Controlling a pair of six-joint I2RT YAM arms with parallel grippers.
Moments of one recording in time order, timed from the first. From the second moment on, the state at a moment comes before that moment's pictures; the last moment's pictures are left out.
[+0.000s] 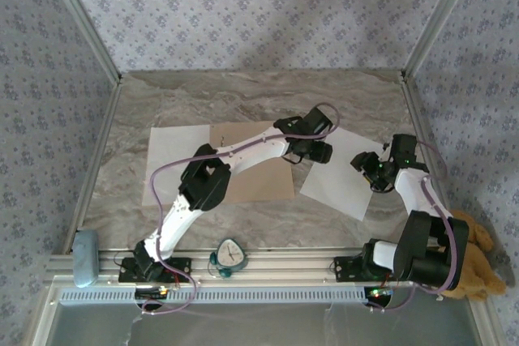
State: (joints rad) left arm -0.97 2.39 2.13 -0.72 0.02 -0.50; right arm -0.24 1.25 0.66 -0.50 -0.40 0.53
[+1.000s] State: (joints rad) left arm -0.98 2.61 2.40 -0.85 0.03 -0.51; right arm -0.25 1.43 0.66 -0.45 -0.36 0.48
